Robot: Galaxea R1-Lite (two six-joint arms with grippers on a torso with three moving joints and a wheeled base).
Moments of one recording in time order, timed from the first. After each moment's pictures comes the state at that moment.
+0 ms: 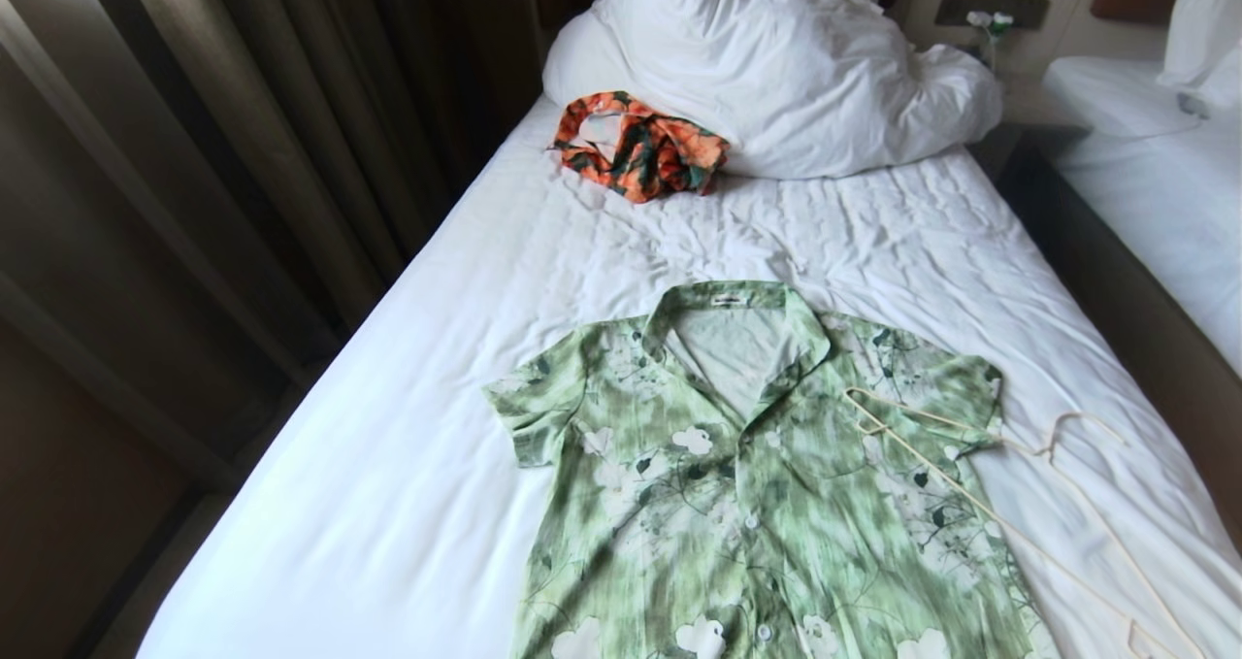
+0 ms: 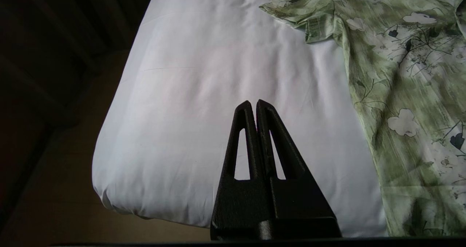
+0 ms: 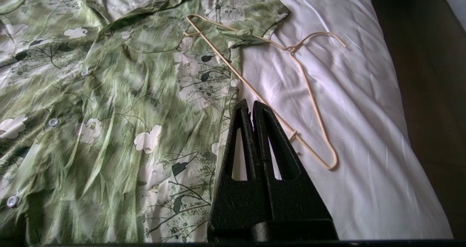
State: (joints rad) left arm 0.01 0.00 -0.04 0.09 -0.01 0.09; right arm 0.01 0.00 0.00 -0.01 0.02 -0.04
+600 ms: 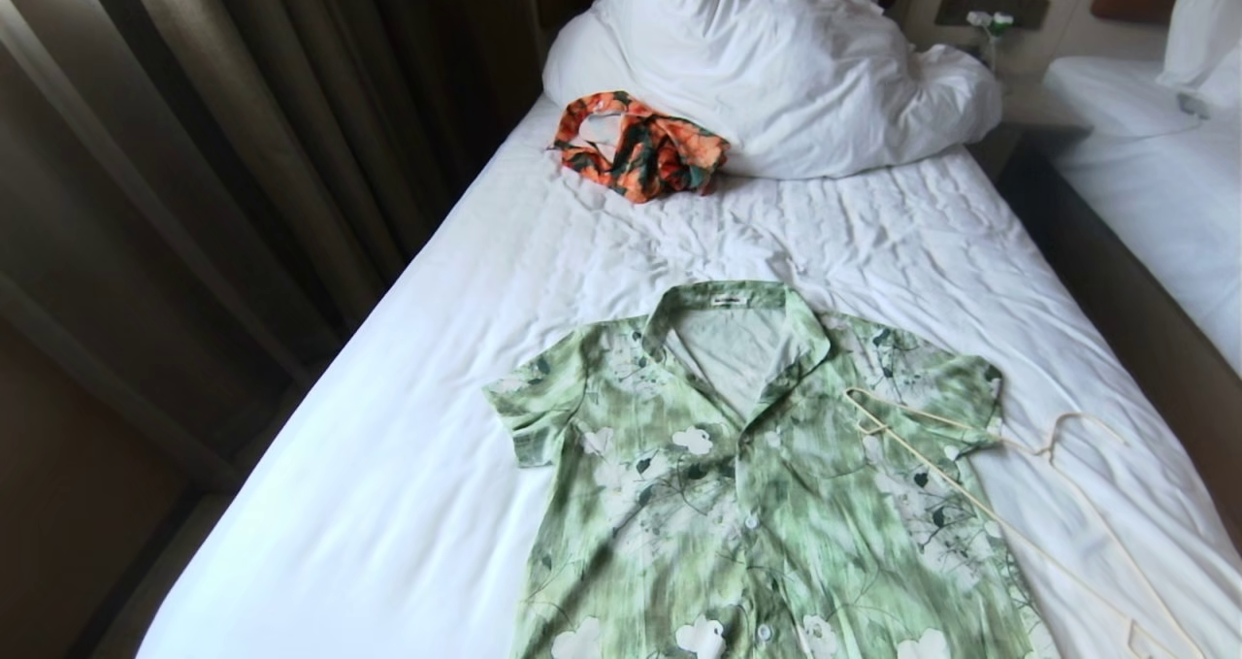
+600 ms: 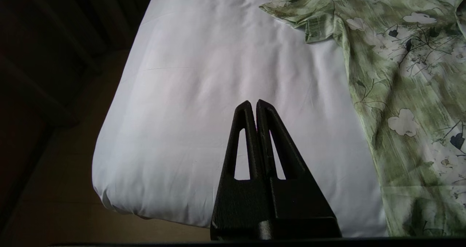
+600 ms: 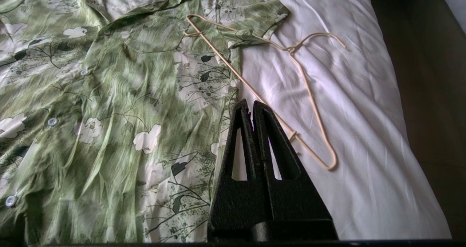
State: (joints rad) left arm 0.01 0.00 -0.04 0.10 -0.01 0.09; right arm 0.01 0.00 0.00 -0.01 0.02 -0.04
